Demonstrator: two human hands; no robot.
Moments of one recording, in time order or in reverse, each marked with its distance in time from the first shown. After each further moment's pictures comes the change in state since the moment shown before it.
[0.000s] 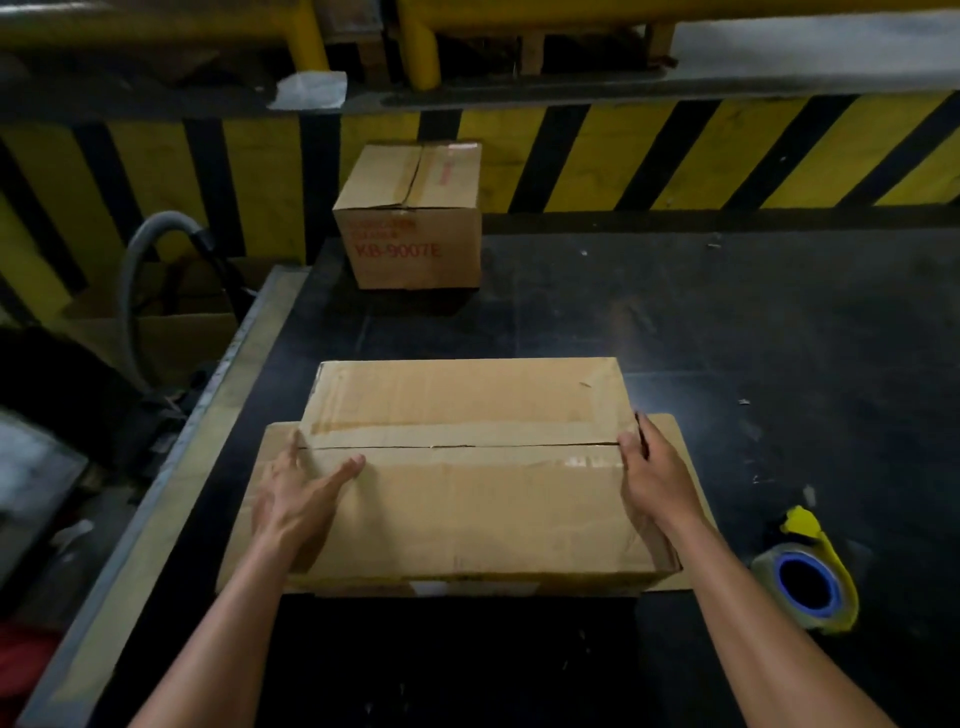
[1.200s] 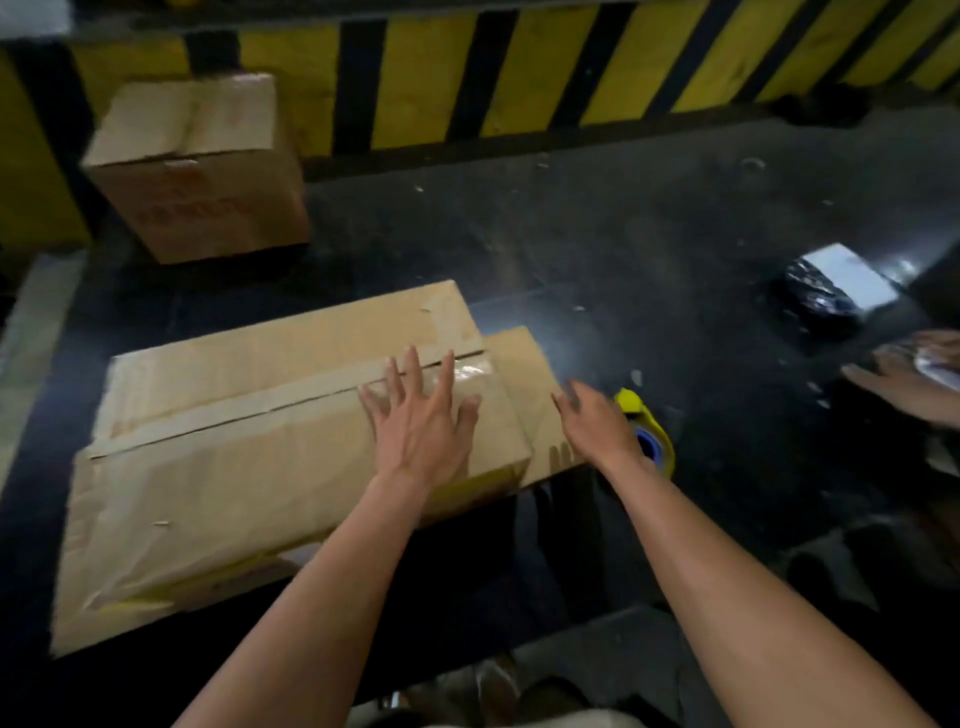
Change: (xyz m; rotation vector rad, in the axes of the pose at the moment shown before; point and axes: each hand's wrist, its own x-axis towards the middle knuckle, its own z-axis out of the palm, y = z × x) left_hand -0.133 0.146 0.213 0.549 -0.132 0.861; right_hand -0.024 0.092 -0.090 -0.382 0.086 0.088
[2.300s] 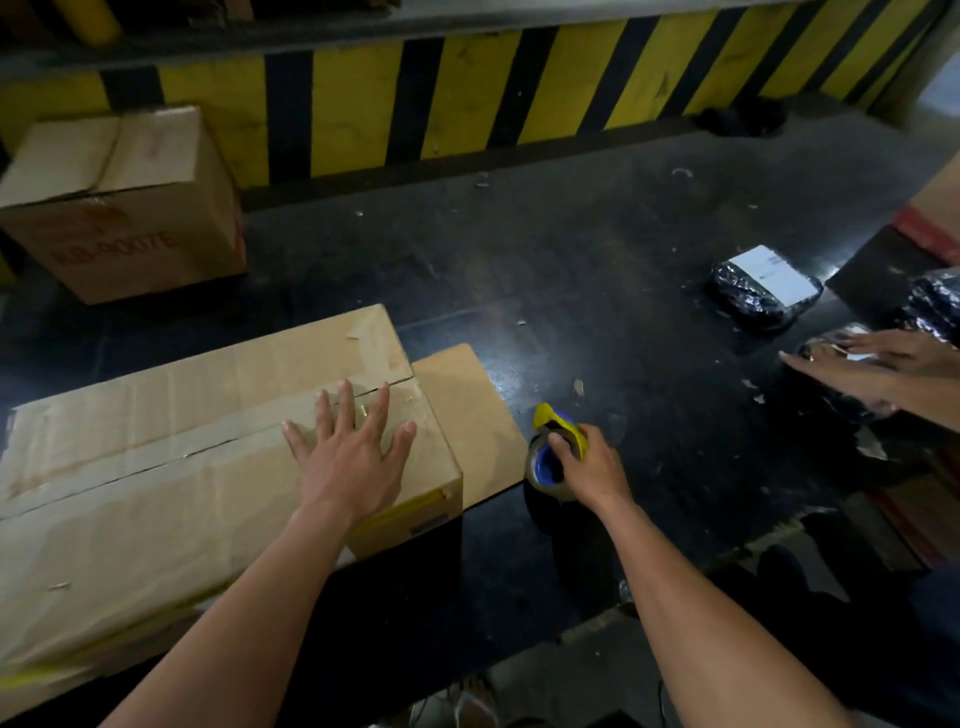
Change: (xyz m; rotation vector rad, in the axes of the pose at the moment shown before) left_hand 0.003 0.006 0.003 0.080 -0.108 -0.030; right_hand -0.012 0.101 0.000 0.314 0.076 0.309
